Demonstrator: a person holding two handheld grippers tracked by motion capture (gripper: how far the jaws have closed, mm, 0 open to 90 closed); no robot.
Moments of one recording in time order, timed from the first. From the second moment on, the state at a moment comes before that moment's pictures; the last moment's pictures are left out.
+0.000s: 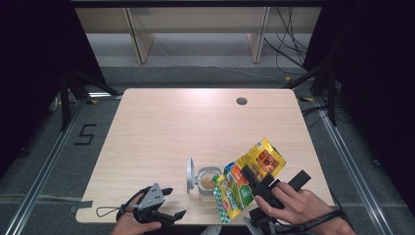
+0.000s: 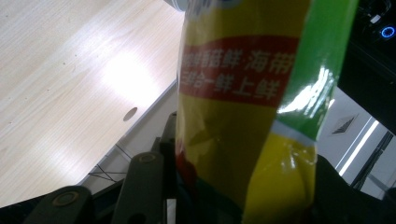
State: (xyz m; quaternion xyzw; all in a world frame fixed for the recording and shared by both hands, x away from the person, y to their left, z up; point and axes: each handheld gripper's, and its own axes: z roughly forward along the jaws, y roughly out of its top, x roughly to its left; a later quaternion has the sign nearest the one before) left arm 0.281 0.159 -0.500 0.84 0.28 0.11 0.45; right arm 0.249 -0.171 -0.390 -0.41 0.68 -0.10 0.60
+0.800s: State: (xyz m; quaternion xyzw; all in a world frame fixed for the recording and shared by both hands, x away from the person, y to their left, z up) left arm 0.280 0.157 -0.500 0.83 0.28 0.11 0.46; right arm 0.249 -0.172 -0.392 -0.41 0.68 -0.09 0.60
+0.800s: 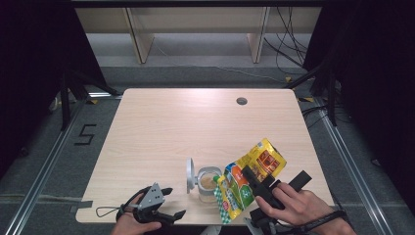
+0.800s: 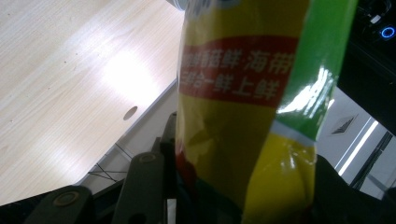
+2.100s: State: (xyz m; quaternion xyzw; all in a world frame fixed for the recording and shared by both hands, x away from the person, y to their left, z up) left arm 0.279 0.158 -0.500 0.84 0.28 0.11 0.46; right arm 0.251 -0.173 -0.391 -0.41 0.69 -0.10 0.59
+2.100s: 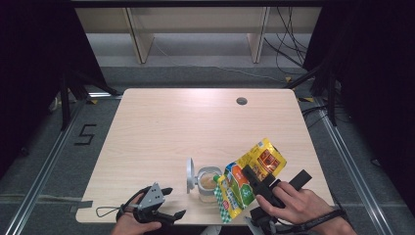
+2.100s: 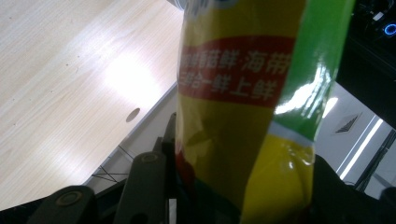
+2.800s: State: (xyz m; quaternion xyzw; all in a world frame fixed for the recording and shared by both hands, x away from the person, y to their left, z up) left arm 0.279 0.156 -0.501 0.83 0.29 0.11 0.47; right arm 0.250 -0.173 -0.391 -0.41 0.68 -0.10 0.60
